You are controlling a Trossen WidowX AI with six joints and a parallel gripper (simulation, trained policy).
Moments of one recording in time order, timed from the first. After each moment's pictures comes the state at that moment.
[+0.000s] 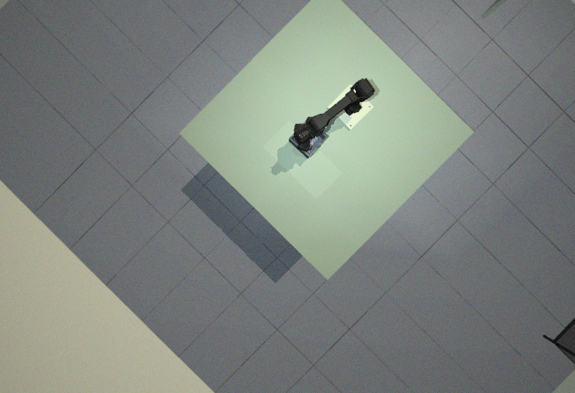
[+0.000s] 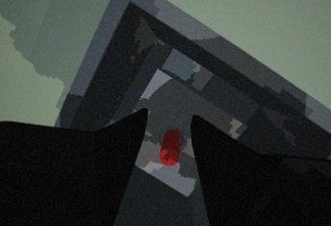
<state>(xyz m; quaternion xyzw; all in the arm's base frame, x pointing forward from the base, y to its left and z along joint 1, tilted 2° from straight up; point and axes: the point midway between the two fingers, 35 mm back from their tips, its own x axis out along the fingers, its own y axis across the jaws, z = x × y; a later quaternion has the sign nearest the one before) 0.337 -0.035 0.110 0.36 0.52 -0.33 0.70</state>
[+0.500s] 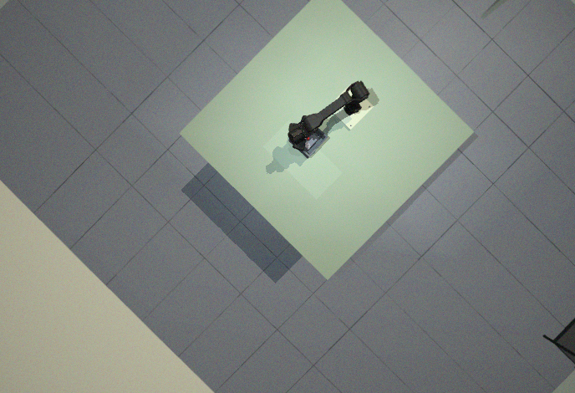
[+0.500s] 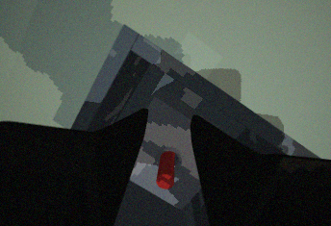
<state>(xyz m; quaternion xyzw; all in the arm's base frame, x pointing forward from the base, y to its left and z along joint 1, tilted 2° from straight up) 0.352 -0.056 0.115 0.35 0.54 -0.33 0.69</state>
